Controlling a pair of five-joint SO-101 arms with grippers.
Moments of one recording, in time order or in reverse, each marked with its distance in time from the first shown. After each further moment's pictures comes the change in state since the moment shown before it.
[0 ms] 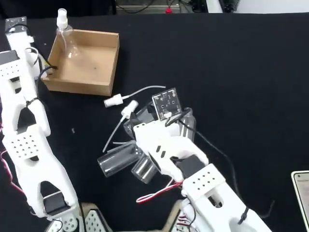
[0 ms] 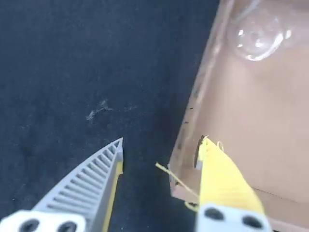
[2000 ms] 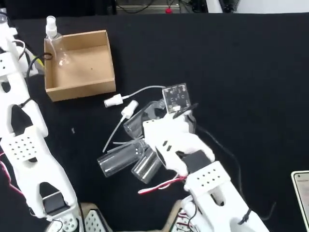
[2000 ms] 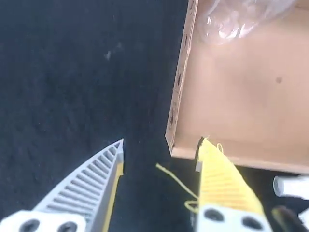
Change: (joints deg) left arm -1.3 -1.5 -22.3 33.0 6.9; right arm 5.4 0.0 -4.8 11.9 -2.3
